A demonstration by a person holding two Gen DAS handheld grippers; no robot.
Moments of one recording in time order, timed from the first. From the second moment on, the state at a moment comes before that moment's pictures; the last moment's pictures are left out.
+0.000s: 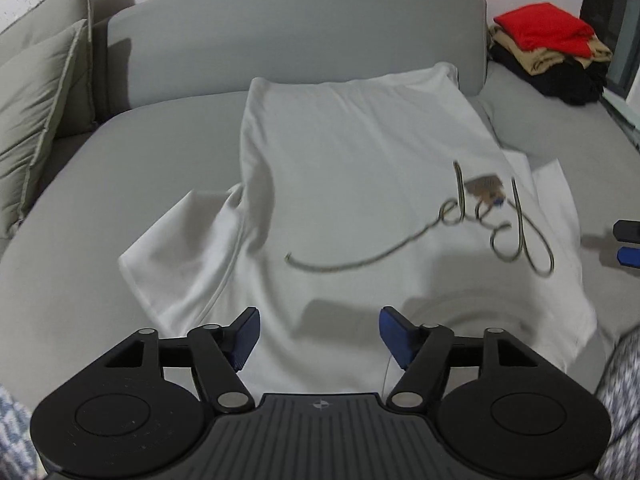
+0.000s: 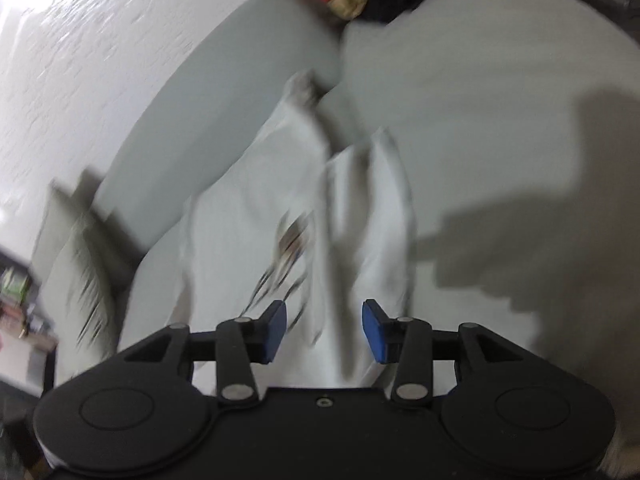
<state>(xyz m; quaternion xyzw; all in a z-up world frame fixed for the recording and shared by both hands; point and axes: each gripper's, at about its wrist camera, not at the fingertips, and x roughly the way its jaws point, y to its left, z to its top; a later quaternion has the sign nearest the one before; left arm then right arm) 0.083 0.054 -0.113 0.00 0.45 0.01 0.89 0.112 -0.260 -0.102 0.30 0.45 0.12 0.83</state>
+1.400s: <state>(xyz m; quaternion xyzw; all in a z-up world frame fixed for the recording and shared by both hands) 0.095 0.037 -0.145 -0.02 0.48 -0.03 0.88 0.160 -0.321 -0.110 0.26 0.32 -0.12 0.90</state>
